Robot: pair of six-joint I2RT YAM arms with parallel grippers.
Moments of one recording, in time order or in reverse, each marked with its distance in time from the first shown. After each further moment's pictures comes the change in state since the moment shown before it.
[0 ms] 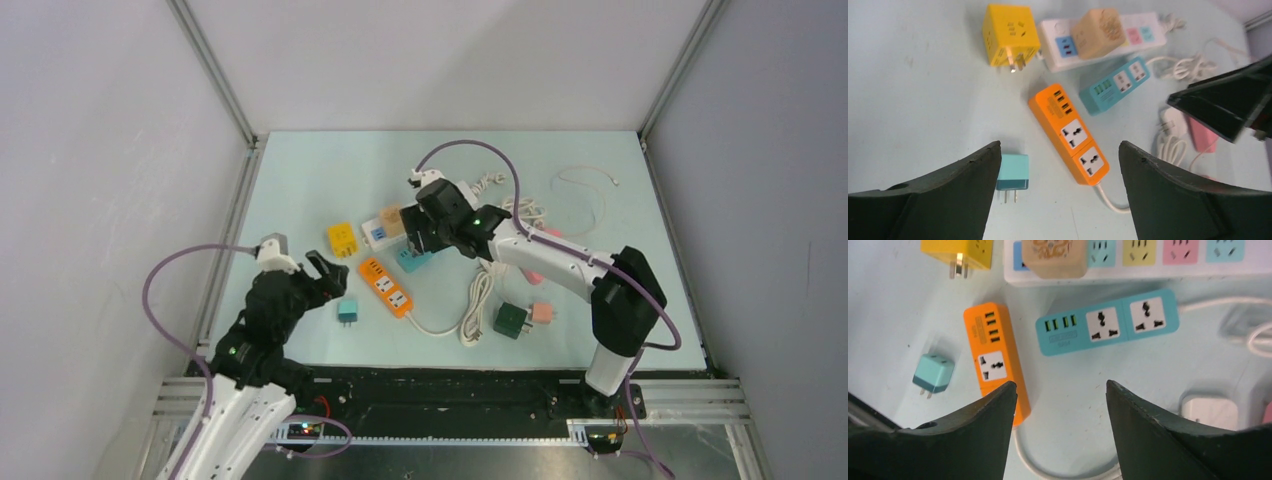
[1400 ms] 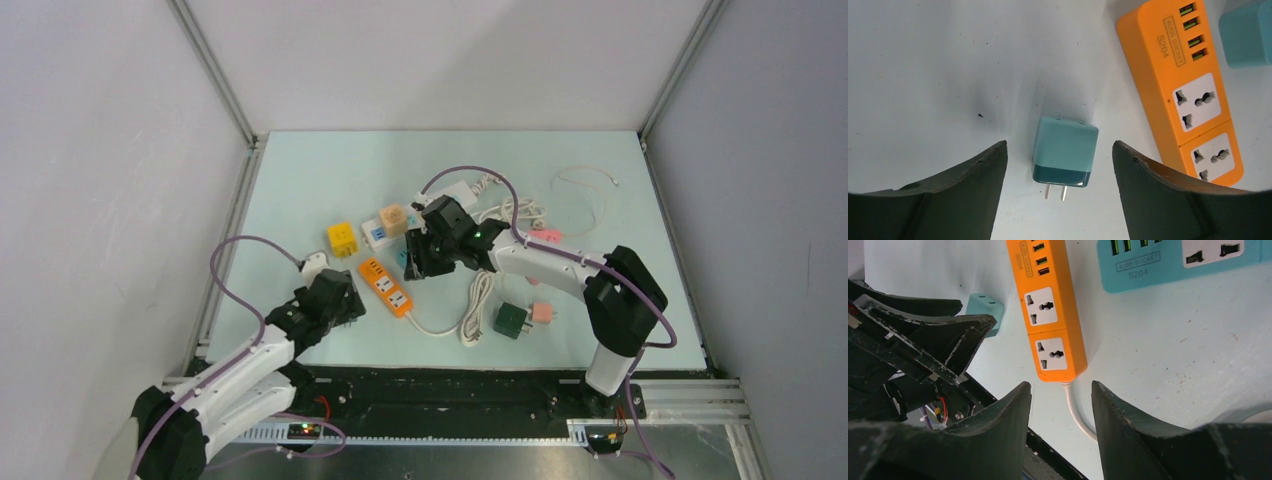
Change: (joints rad) left arm -0.172 0.483 -0.191 0.135 -0.188 -0.166; right arm -0.002 -0.012 -0.153 0.046 -0.337 0.212
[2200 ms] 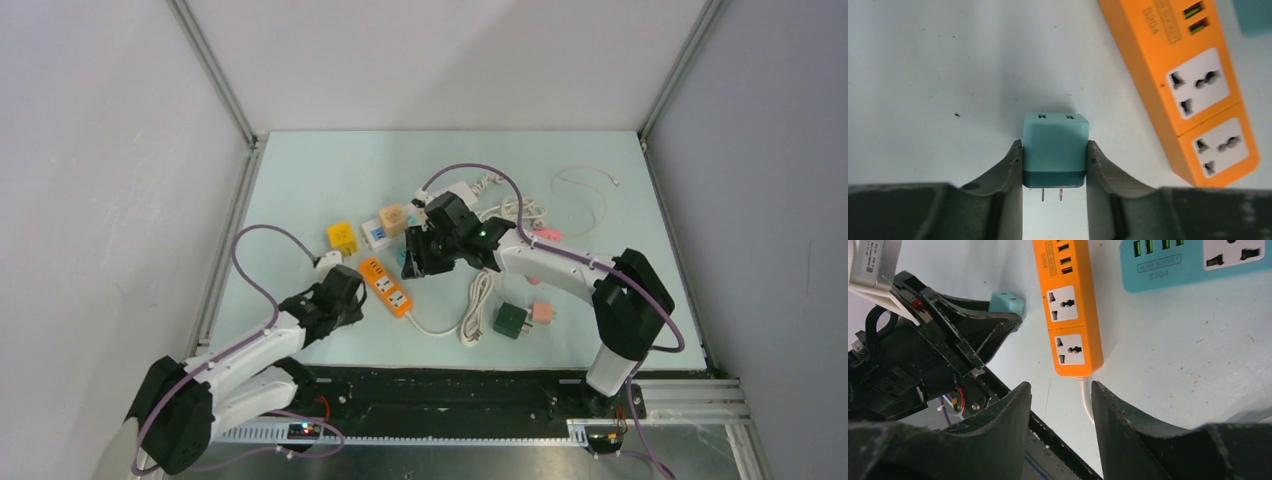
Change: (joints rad) left arm -0.045 0.162 0.046 0.018 0.026 0.021; right arm -0.006 -0.033 -0.002 0.010 -0.044 0.008
